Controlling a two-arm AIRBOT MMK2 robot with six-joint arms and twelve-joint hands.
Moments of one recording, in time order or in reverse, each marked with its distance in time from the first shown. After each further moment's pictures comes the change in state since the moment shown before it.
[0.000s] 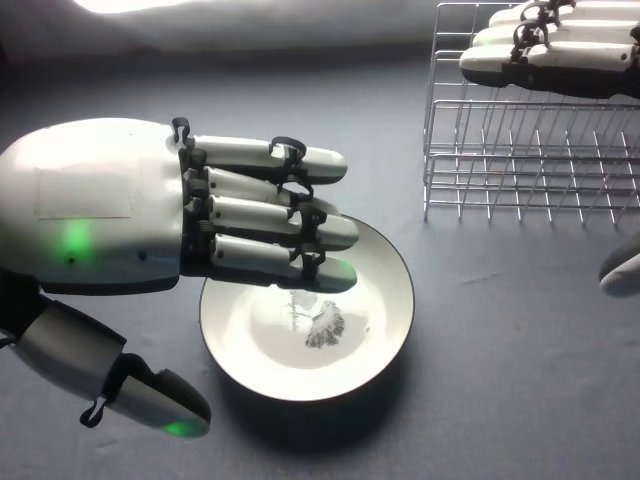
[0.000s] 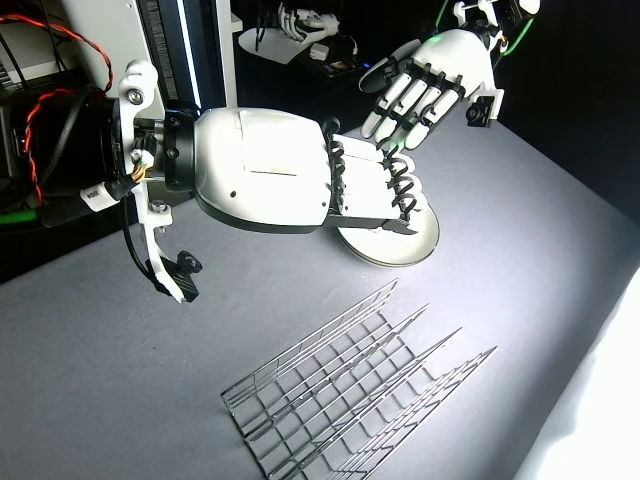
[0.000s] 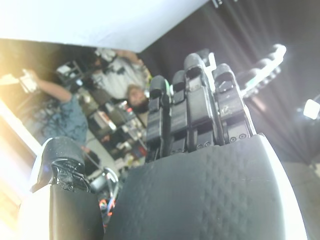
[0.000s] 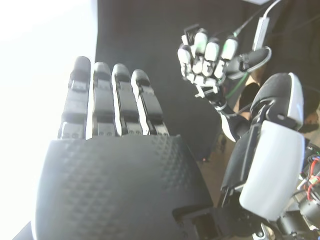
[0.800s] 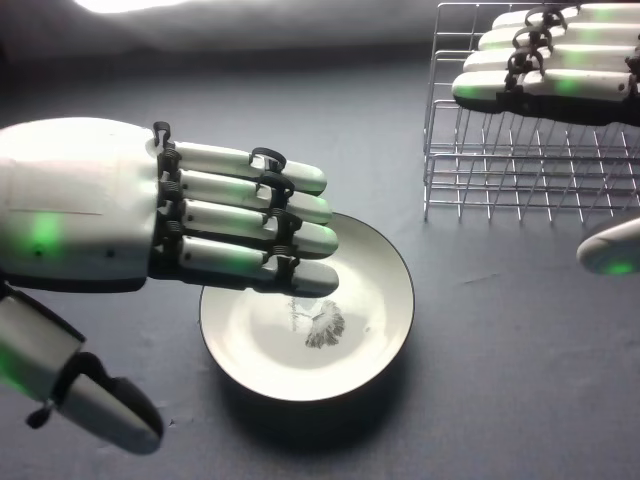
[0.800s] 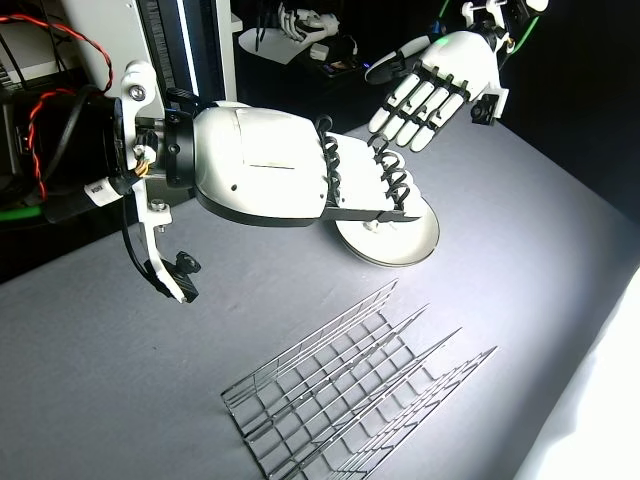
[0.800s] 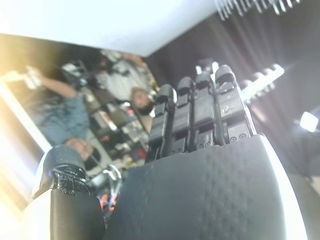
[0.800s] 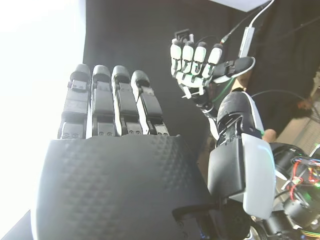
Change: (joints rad) left arm -0.043 -0.014 0.059 0.197 -0.060 -0.149; right arm -0.011 0.000 0.003 -0.062 0.035 -0.004
